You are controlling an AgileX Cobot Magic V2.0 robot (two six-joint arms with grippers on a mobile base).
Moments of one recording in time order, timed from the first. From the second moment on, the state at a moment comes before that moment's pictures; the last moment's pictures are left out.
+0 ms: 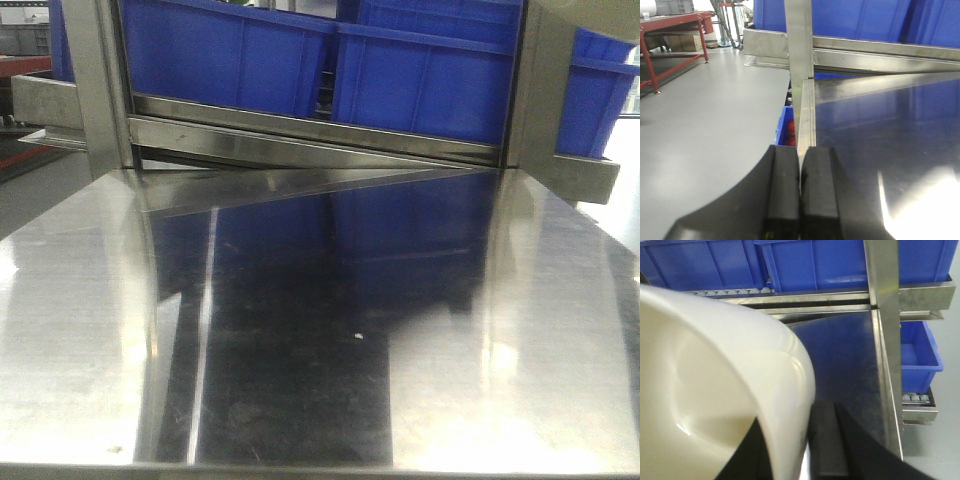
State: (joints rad) left arm -0.05 -0.01 0.01 0.00 0.16 0.04; right arm 0.03 0.73 -0.73 0.40 0.40 -0.06
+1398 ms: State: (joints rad) left arm -0.05 -0.01 0.01 0.00 0.16 0.04; right arm 0.03 0.73 -0.73 0.40 0.40 -0.06
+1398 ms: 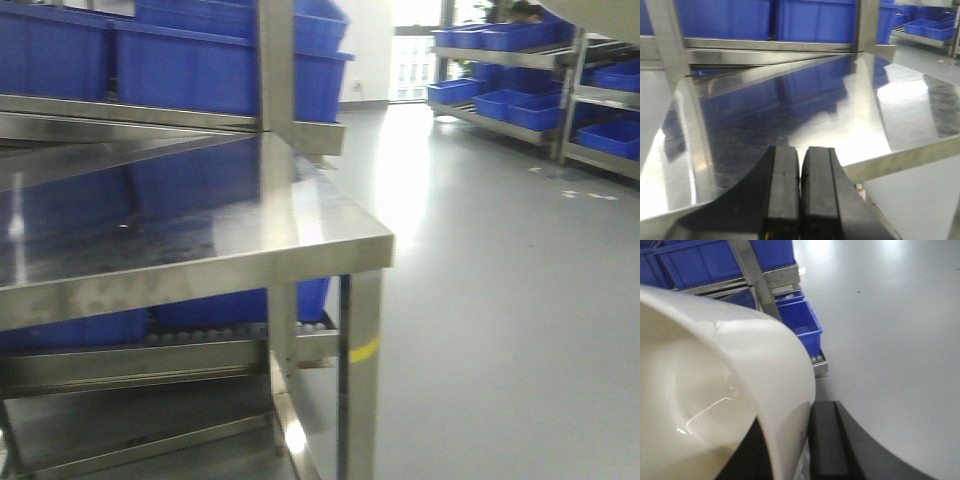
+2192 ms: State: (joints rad) left arm -0.05 -0.01 0.01 0.00 0.16 0.04; right arm 0.03 0.73 -0.73 0.40 0.40 -0.06
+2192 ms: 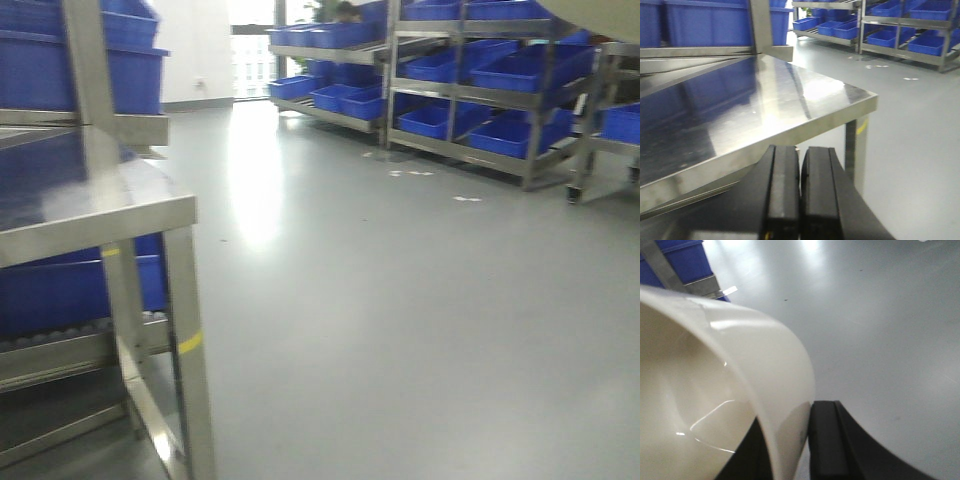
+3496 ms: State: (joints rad) left arm -0.05 -0.01 0.01 0.00 0.16 0.04; right arm 0.03 0.73 -0.73 0.40 0.40 -0.06
